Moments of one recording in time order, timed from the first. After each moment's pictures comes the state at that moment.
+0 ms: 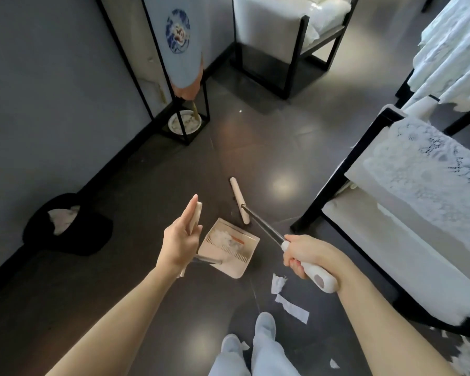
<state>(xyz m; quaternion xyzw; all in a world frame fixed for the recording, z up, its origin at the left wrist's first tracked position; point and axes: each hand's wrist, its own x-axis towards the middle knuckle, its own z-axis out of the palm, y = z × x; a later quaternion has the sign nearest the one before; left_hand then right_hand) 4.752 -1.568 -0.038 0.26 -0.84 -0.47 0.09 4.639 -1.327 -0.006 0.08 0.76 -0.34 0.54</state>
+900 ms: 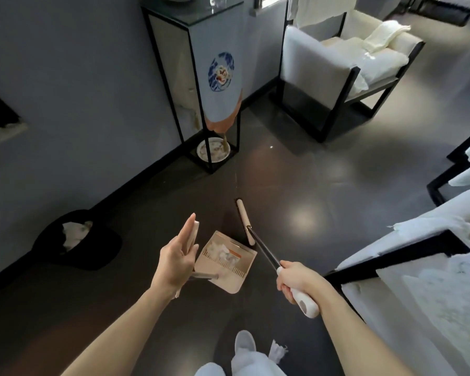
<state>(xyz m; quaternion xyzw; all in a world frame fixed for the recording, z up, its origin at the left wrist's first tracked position) 4.634 -1.626 -0.022 0.33 -0.77 -0.53 0.12 4.478 -1.414 -0.053 0.02 0.80 -0.28 0.54</state>
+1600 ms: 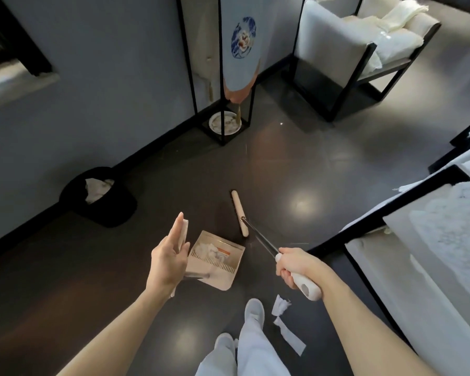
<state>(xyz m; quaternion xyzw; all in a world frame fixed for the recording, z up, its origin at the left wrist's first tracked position) 4.808 -1.599 -0.049 0.41 -0.75 -0.49 0.15 4.620 -1.399 -0.033 0.04 0.78 -0.28 0.56</state>
